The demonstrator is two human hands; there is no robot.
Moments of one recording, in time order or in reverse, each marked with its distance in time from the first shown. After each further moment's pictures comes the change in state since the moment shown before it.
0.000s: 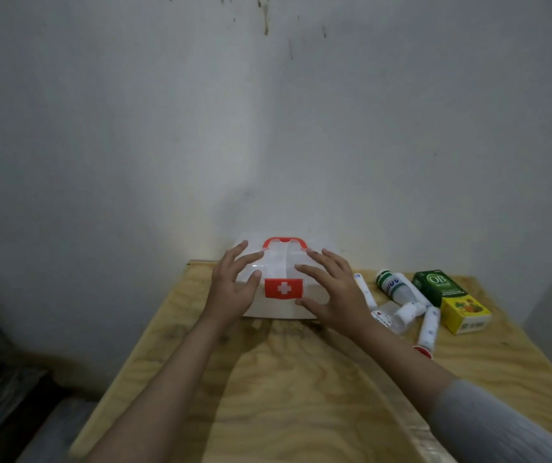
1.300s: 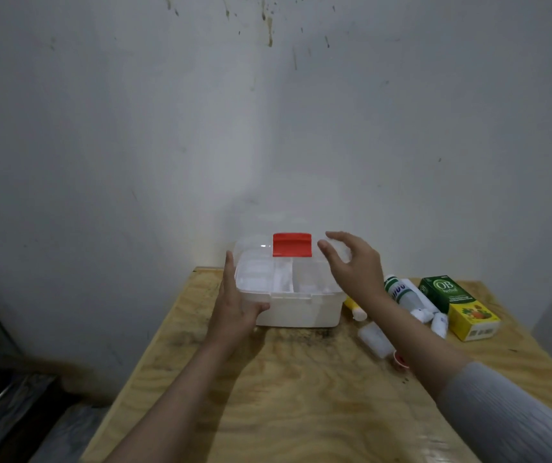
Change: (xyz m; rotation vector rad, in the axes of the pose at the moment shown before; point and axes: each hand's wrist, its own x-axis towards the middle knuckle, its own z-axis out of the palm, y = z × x) left_hand -0.017 -0.020 0.003 -0.065 0.021 -0.106; right_hand 0.048 -0.004 -0.029 0.284 0.249 0.376
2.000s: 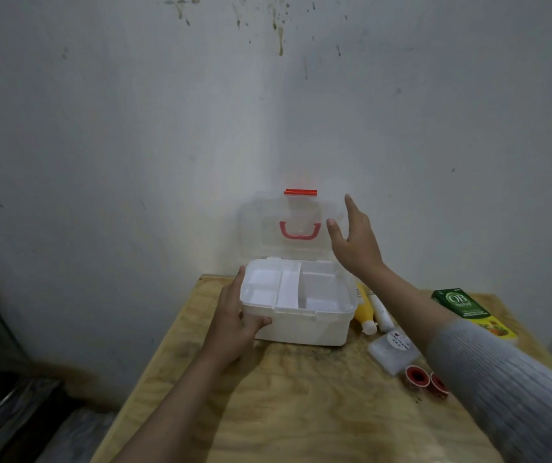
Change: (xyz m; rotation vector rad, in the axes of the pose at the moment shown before) left_hand 0.004 -0.014 -0.014 0.028 -0.079 -0.002; right_hand 0.065 0.002 0.019 -0.096 -0.107 0.047
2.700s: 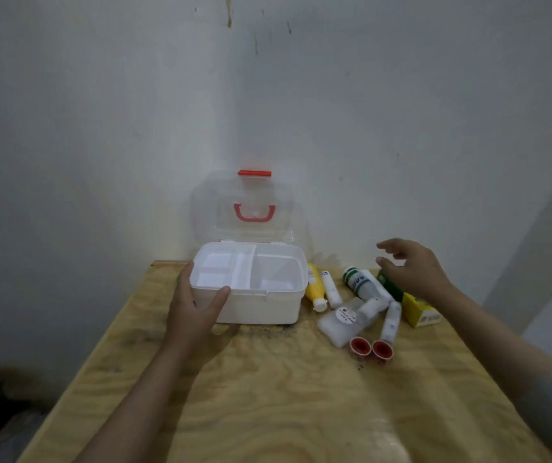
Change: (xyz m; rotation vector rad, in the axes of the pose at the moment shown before) left_hand -0.009 0.002 0.026 -0.142 0.182 -0.093; right_hand -0.068 0.103 -0.142 -0.308 -0.079 0.112
